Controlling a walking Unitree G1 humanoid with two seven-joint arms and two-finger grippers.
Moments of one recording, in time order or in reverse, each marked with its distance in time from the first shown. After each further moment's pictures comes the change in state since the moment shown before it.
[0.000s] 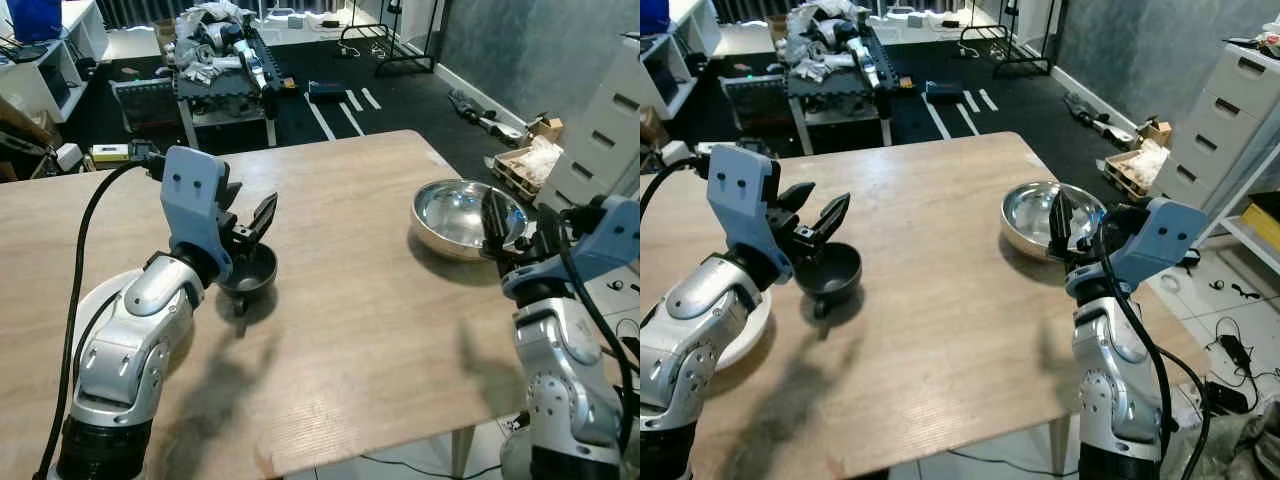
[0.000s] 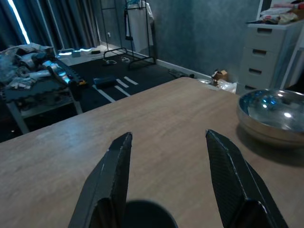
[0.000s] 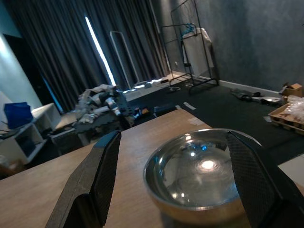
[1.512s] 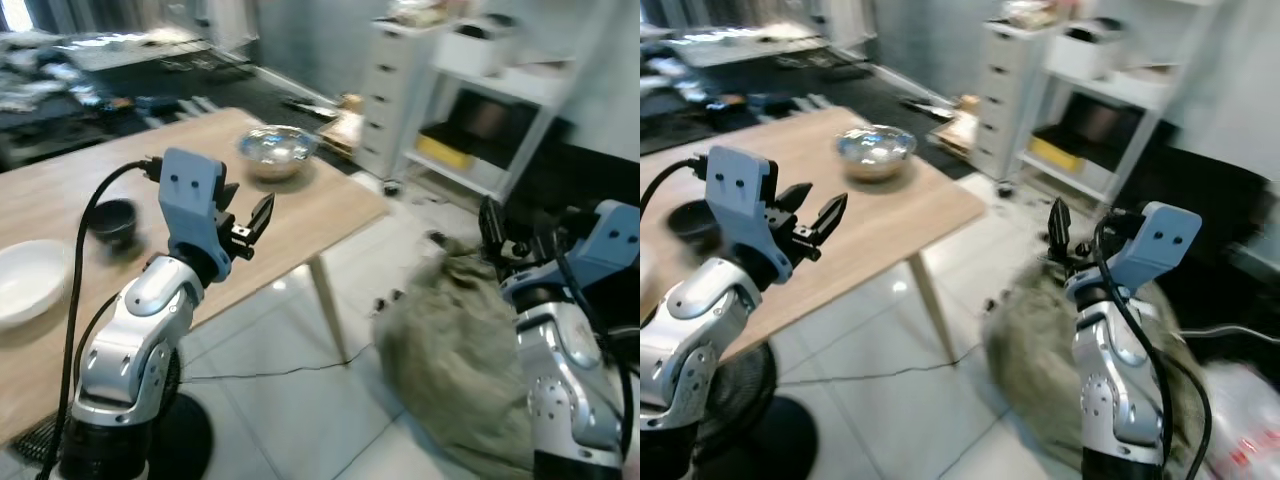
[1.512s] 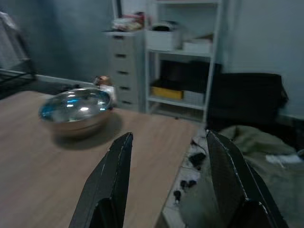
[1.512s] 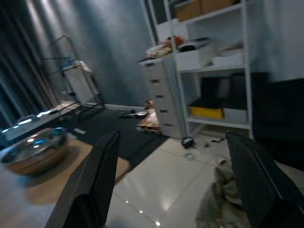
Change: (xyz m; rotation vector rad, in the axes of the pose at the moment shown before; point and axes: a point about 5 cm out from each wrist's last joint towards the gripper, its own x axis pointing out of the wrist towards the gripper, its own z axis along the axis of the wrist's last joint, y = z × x) left arm 0.001 0.000 -0.002 -0.010 0.006 0.009; right arm -0.002 -0.004 -0.004 -0.012 0.026 -0.006
